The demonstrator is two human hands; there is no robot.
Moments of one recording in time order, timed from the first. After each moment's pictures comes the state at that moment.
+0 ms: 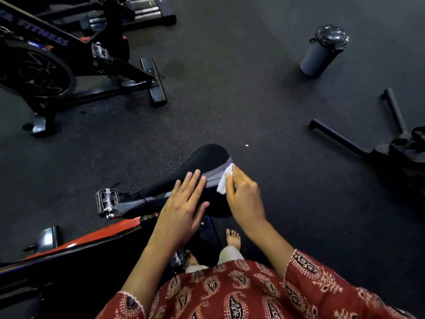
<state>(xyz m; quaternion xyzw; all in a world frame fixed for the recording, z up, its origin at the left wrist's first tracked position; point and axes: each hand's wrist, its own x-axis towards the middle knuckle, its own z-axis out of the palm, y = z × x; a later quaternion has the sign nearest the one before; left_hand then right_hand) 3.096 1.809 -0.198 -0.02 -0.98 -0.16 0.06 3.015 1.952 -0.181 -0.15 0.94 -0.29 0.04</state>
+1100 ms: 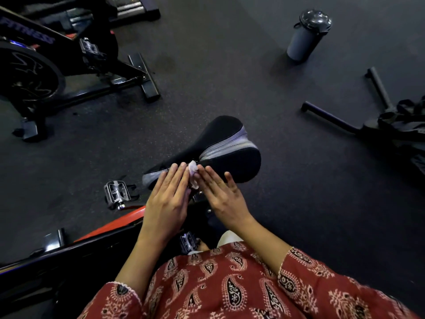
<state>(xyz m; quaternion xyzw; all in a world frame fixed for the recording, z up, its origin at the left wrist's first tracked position) 3.164 1.752 -0.211 -0.04 -0.98 -0.09 0.18 3.102 1.914 -0.265 -0.41 0.88 -0.01 -0.25</state>
